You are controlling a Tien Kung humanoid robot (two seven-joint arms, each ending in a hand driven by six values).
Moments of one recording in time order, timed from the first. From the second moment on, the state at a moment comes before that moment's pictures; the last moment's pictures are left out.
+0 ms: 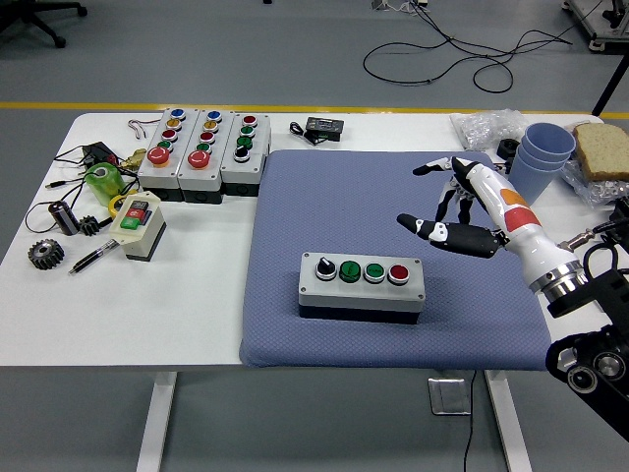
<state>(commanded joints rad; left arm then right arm) -0.07 0.00 -1.12 -0.18 1.66 0.21 0.15 0.31 -0.43 0.95 1.68 -1.54 -0.39 0.03</state>
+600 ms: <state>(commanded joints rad) -0.07 0.00 -1.13 -0.18 1.69 0.20 0.15 0.23 -0.40 1.10 1.59 -0.78 -0.38 -0.02</state>
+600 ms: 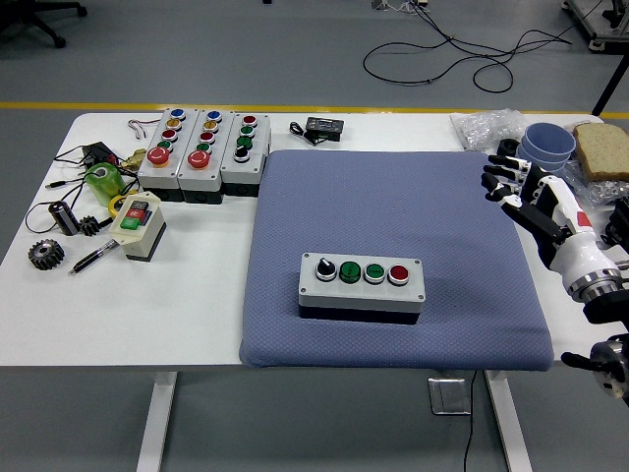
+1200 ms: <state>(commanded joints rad) -0.07 0.00 -1.13 -0.18 1.67 0.20 0.15 0.20 -0.38 1.12 1.54 -0.54 -0.35 -0.02</state>
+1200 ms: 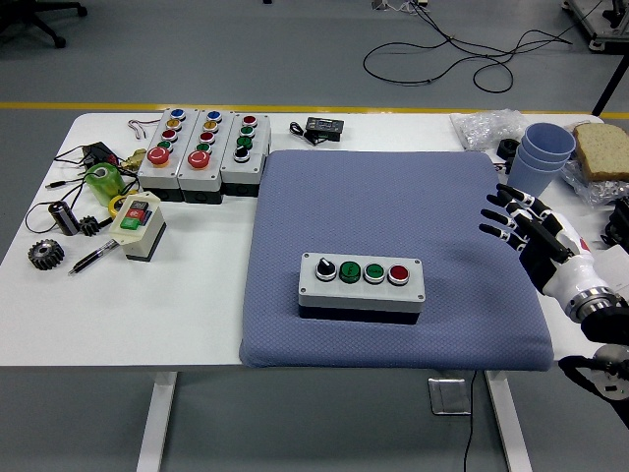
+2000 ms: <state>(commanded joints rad) -0.08 0.00 -1.12 -0.18 1.65 0.21 0.14 0.19 -0.39 1.14 1.55 -0.53 -0.33 -0.03</state>
